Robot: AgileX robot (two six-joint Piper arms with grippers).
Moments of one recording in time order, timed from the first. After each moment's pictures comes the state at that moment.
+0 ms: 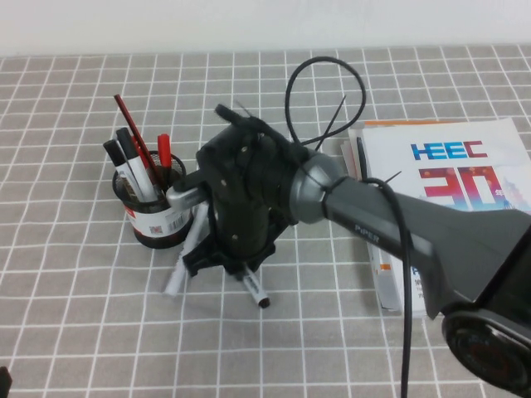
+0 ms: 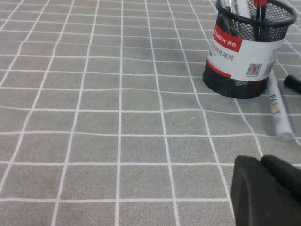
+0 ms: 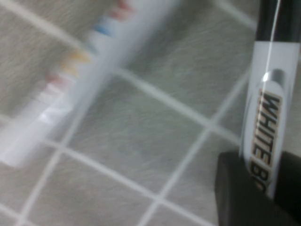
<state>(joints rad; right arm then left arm) 0.85 2.36 -2.13 -0.09 1.21 0.36 -0.14 -0.01 0.03 -0.03 0.38 -0.01</state>
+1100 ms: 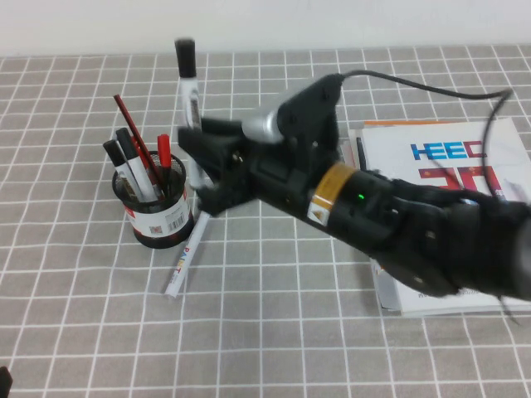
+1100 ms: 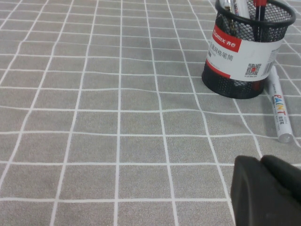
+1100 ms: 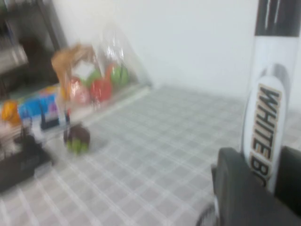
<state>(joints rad) 0.79 1.73 -1.06 -0.35 -0.67 0.52 -0.14 -0.01 0.03 -0.04 0.38 -0.01</state>
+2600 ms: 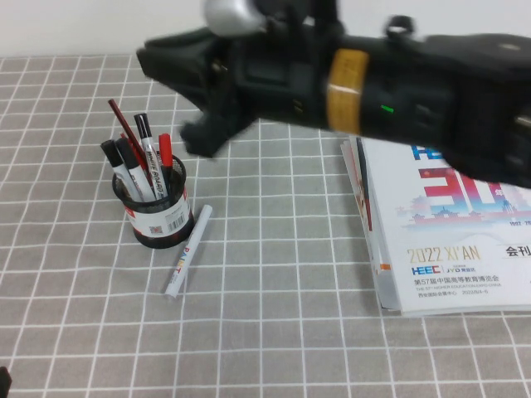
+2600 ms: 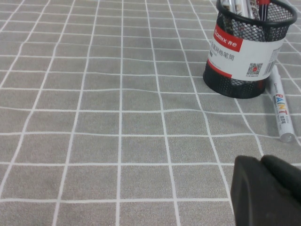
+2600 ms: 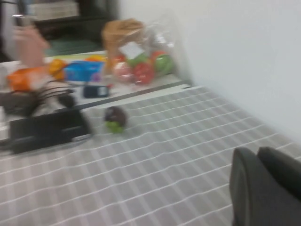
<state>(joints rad) 0.76 1.57 -1.37 -1.44 -0.41 1.38 -0.14 -0.01 0.03 -0.03 0.38 -0.01</state>
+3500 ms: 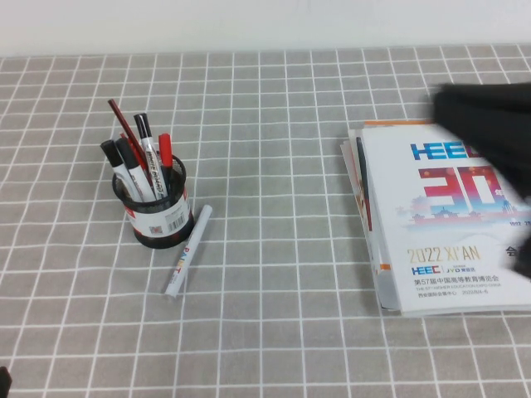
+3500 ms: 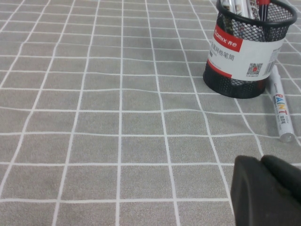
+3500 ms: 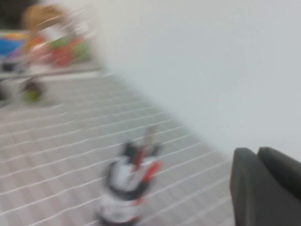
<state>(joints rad) 0.55 0.87 -0.81 -1.73 -0.35 1.52 -0.14 -0.01 0.03 -0.03 0.38 -0.01</state>
